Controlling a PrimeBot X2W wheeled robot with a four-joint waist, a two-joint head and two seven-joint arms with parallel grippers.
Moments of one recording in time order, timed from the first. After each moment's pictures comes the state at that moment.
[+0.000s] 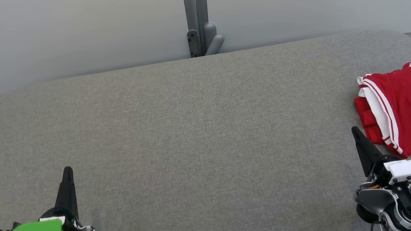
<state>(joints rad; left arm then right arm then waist) -0.11 0.05 0.12 0.25 -1.61 -0.13 0.11 -0.12 -0.05 -0.11 0.26 1.61 0.13 0.11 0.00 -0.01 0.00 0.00</state>
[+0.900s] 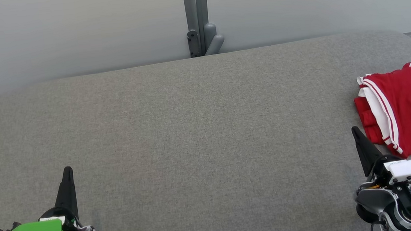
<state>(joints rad) -0.11 0.05 0.12 0.25 -1.61 -0.13 0.11 -0.12 -0.05 -0.11 0.26 1.61 0.13 0.11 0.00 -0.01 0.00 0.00</state>
